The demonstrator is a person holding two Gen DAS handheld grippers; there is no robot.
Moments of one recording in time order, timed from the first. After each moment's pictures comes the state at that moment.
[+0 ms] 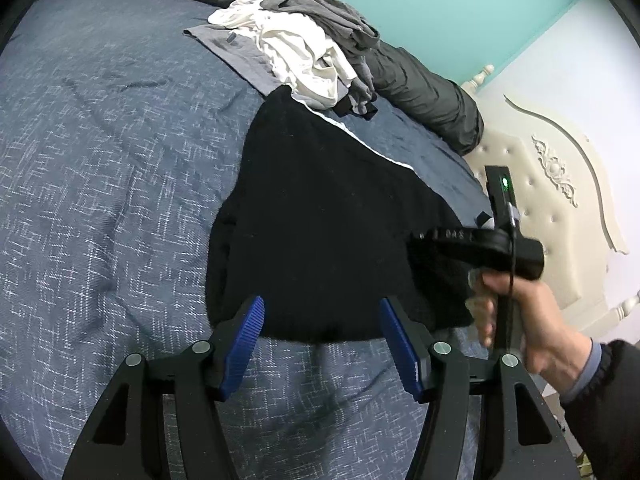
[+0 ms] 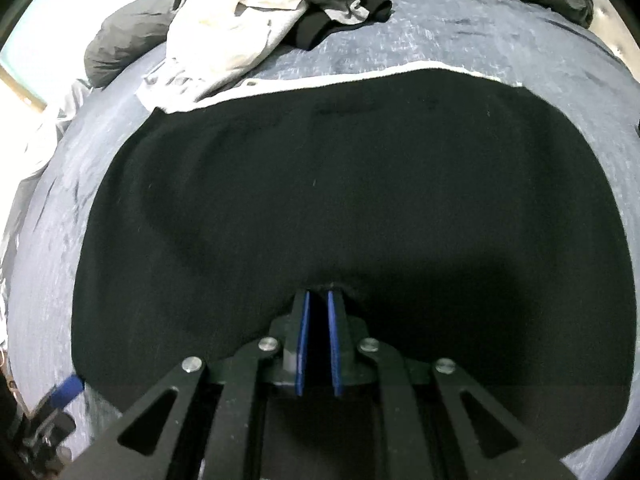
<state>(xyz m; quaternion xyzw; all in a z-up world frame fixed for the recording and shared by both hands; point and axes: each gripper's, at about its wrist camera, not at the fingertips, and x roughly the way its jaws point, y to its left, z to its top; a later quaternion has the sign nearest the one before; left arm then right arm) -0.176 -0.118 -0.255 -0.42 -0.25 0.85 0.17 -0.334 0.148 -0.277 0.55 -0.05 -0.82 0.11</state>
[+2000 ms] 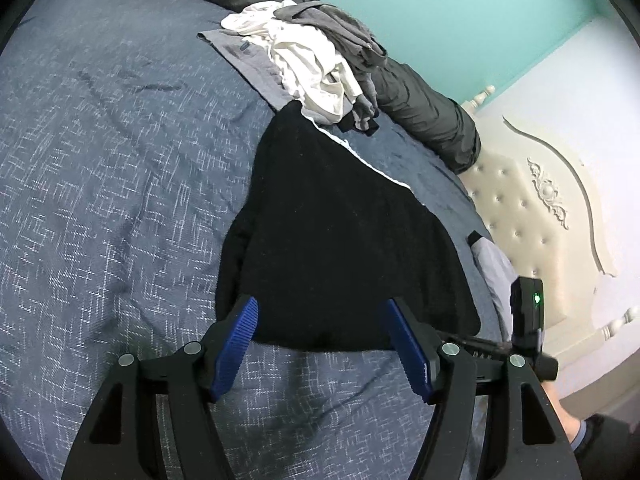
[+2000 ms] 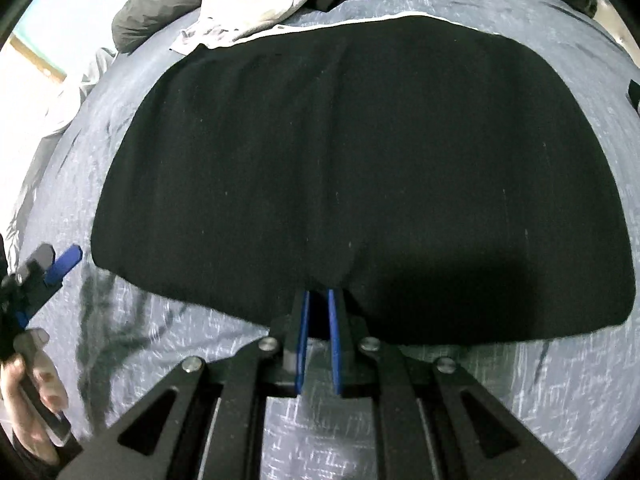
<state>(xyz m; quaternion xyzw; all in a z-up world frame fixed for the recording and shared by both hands) -0.173 -0.137 -0.250 -0.41 -0.29 0.85 0.17 -0.214 0.172 -0.270 0.57 -0.04 -0.80 0.15</state>
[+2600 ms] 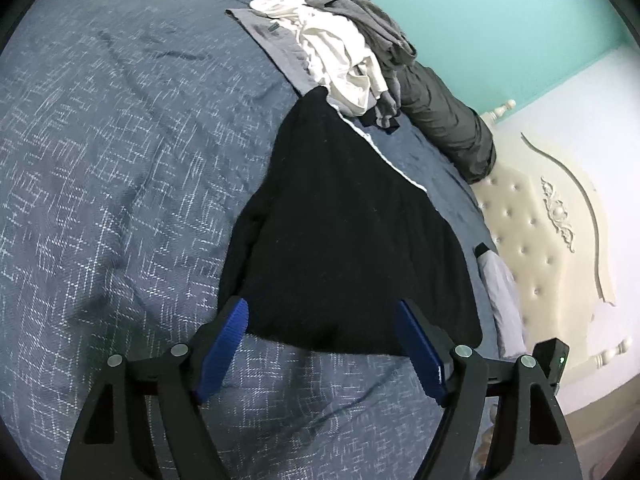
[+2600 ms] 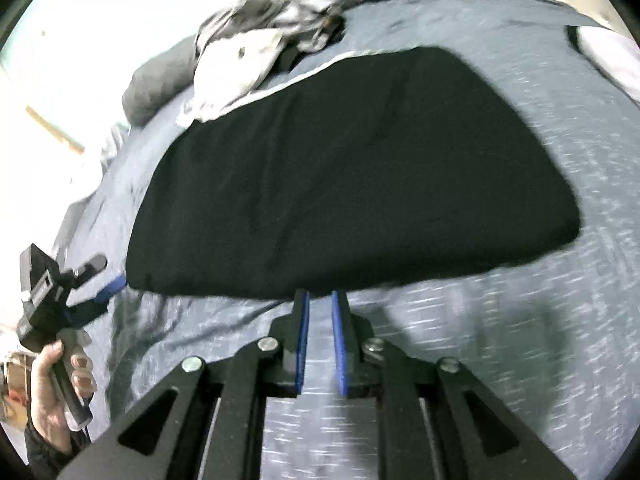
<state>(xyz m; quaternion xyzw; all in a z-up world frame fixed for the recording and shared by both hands) -0.178 -0.137 -0.271 -0.43 -0.33 0.83 0.14 -0.174 0.250 -0.264 0.48 -0.16 -0.85 0.14</state>
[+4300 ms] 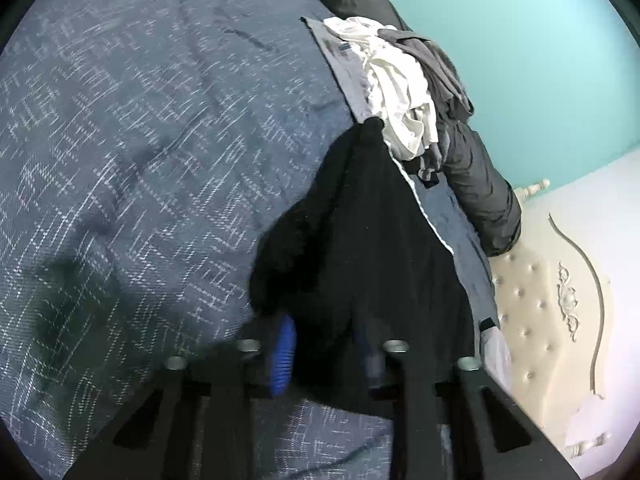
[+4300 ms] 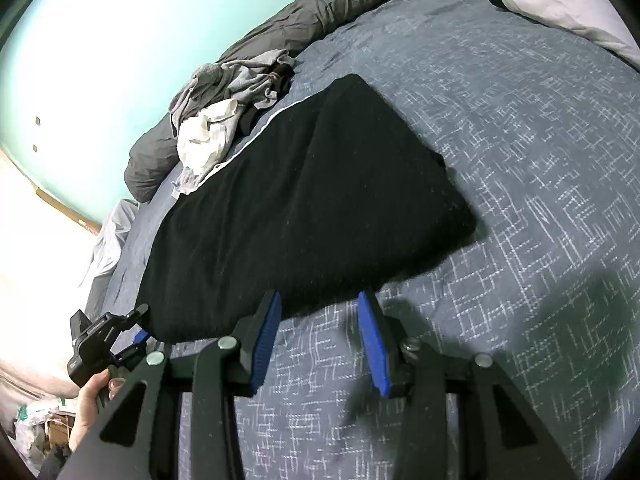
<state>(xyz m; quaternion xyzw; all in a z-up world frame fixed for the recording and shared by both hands) -0.191 -0.133 -0.299 -0.38 -0.44 0.81 0.05 -0.167 0.334 -0.275 0.43 -0.28 -0.85 0.14</state>
